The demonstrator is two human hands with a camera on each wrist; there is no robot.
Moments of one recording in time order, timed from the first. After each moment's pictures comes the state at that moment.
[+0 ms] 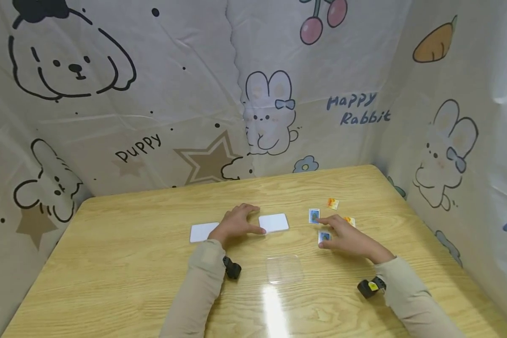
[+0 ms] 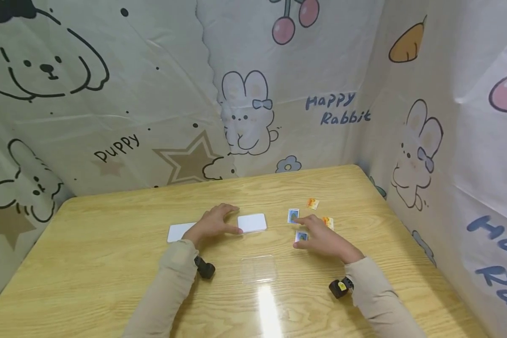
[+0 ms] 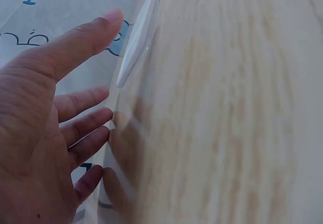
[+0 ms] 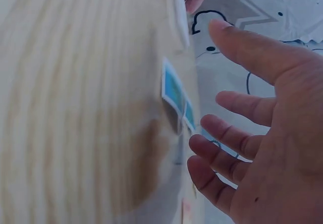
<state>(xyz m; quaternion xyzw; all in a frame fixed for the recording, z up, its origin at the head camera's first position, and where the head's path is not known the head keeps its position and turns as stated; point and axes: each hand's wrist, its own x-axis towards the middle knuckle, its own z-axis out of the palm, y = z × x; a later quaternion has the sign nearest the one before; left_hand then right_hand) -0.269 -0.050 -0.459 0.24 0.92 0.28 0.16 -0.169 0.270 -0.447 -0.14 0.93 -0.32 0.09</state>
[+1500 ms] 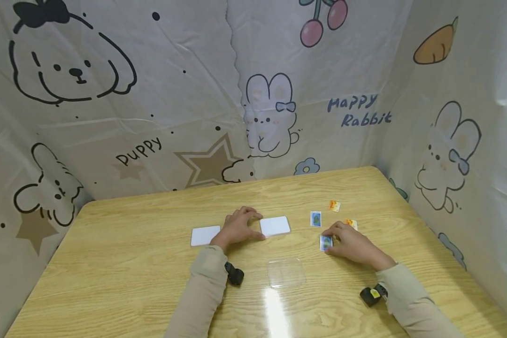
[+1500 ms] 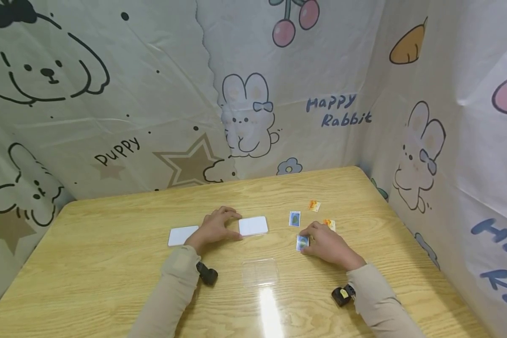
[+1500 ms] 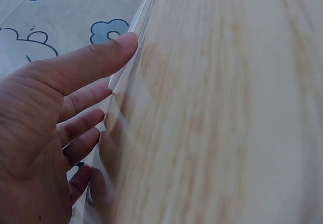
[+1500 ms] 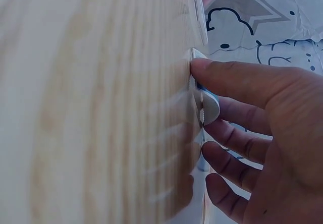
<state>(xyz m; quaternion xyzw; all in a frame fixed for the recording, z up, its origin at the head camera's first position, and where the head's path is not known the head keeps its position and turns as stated) -0.270 -0.049 -0.471 0.25 0.92 0.28 0.13 -0.167 0.273 -0.462 -0.12 0.96 -0.25 0.06</state>
